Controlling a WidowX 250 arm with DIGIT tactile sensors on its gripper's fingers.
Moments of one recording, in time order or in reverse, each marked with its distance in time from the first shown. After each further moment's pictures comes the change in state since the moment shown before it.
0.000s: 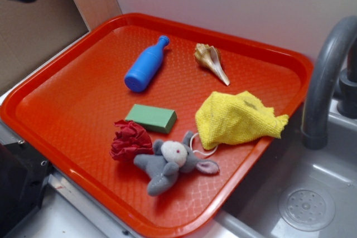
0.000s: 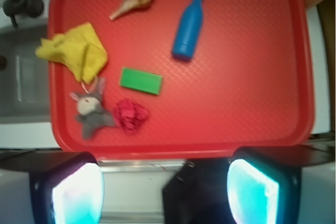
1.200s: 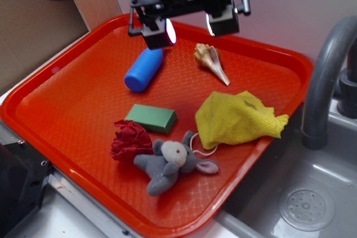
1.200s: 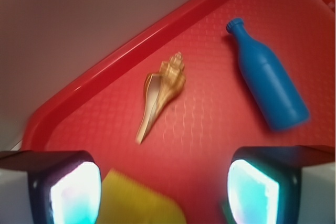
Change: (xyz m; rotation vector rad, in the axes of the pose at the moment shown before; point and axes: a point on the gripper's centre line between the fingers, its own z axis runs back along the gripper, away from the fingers) arm 0.126 -0.045 -0.140 0.162 -0.248 0.638
